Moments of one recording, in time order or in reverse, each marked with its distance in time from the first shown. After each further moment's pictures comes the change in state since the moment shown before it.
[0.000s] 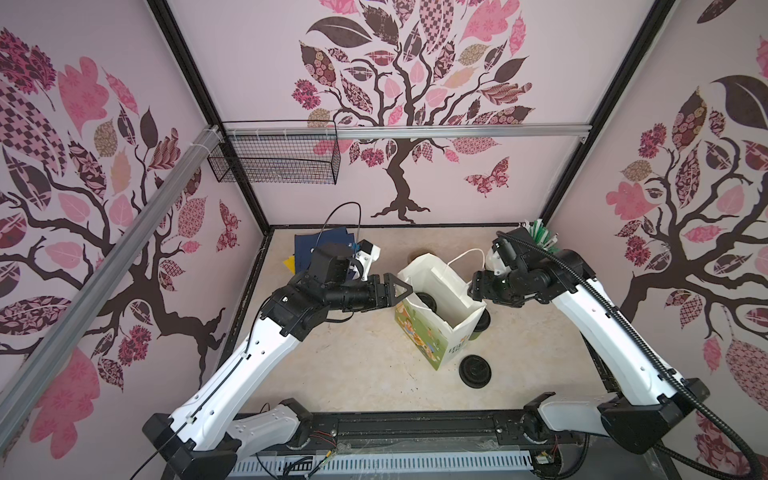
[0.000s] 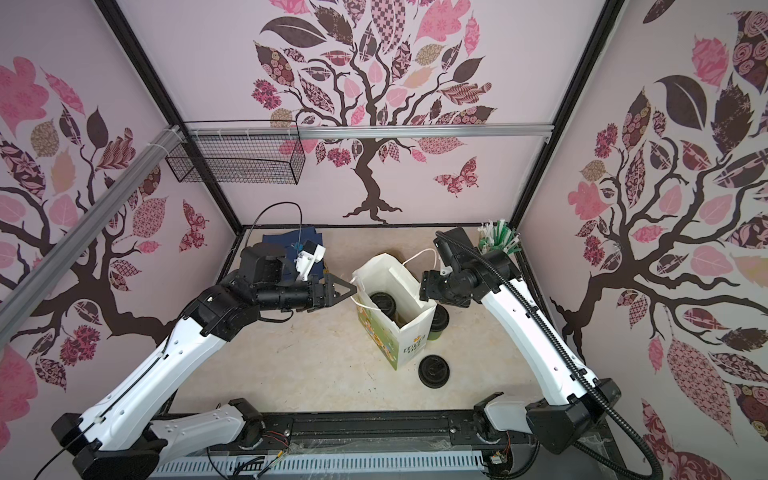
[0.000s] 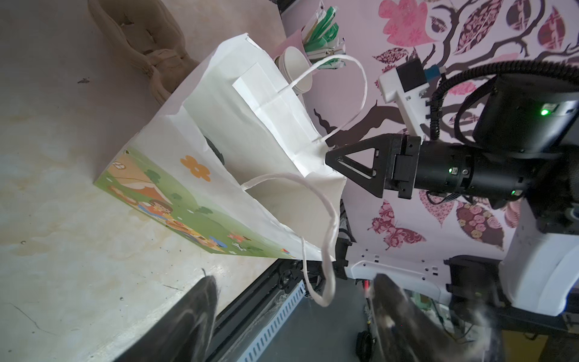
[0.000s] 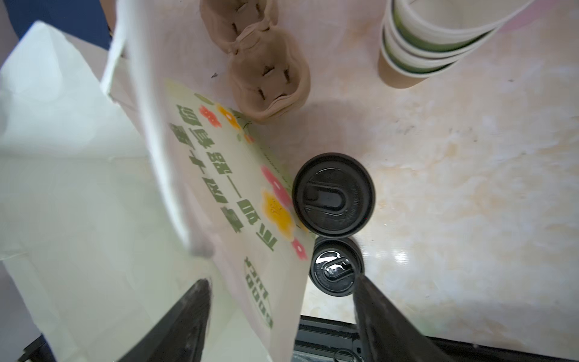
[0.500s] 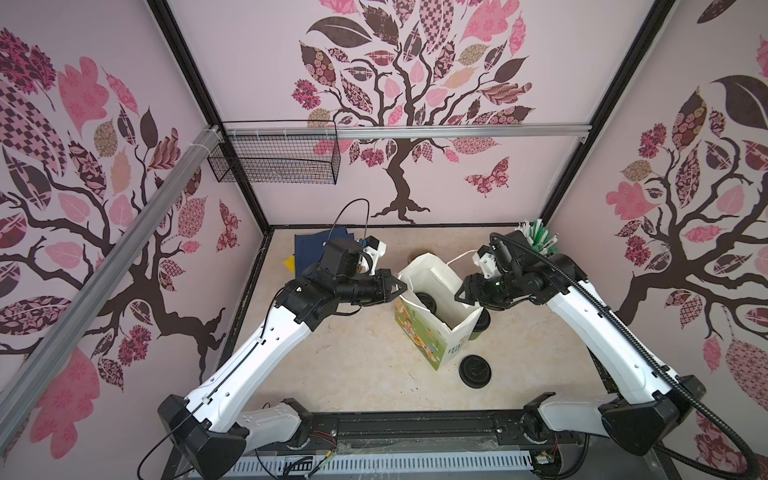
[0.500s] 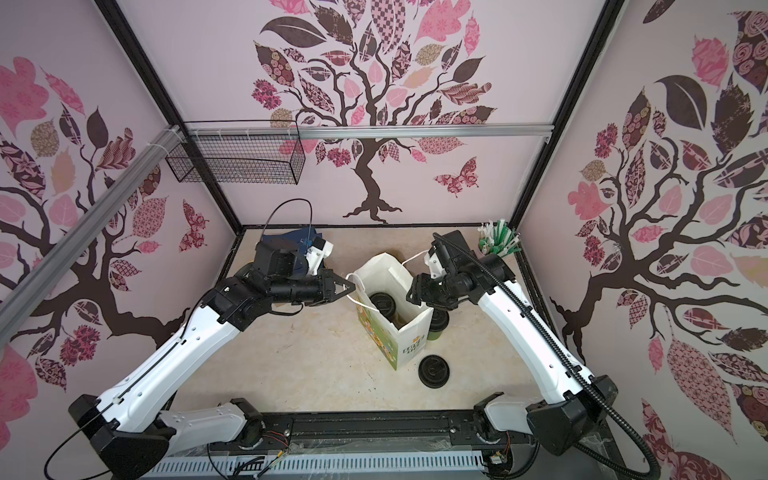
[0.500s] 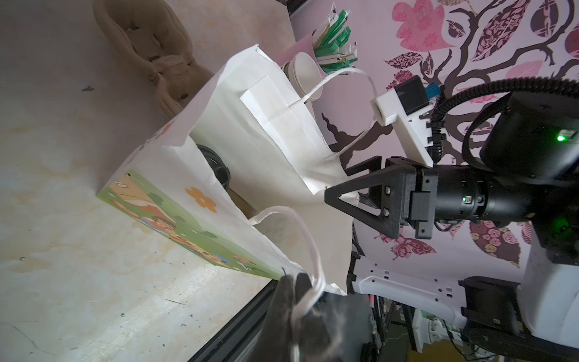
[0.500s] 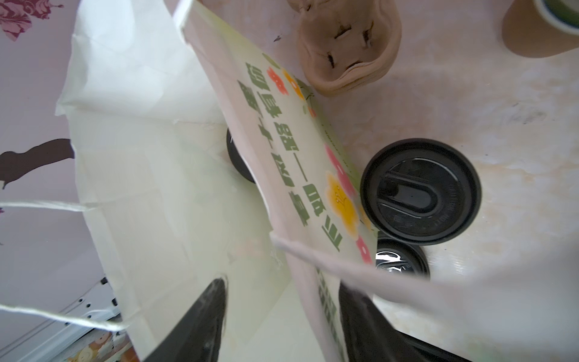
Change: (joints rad) left arm 0.004 0.072 0.032 0.024 -0.037 0.004; right arm 0.001 -0.004 -0.064 0.094 -0.251 -0.023
